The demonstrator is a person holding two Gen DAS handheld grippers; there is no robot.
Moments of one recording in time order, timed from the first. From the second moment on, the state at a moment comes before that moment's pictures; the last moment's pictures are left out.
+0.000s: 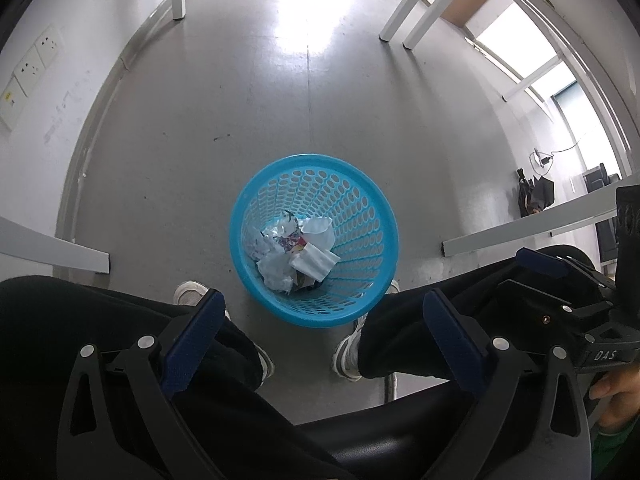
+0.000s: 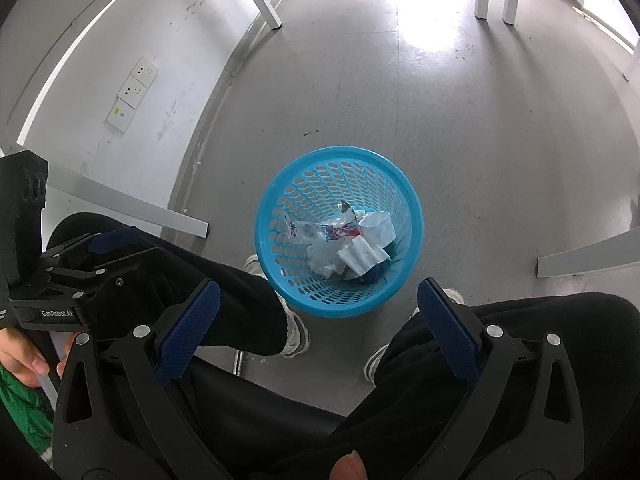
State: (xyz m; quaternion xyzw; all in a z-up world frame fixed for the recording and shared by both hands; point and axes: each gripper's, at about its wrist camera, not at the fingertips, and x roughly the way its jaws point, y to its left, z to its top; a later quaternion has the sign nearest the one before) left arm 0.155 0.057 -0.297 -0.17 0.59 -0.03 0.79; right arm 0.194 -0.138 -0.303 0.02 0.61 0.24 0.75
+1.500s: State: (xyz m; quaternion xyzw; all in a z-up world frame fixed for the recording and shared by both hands) left arm 0.154 0.058 -0.299 -0.17 0.60 -0.03 0.78; right arm 0.196 -0.143 -0.303 0.02 0.61 0.24 0.75
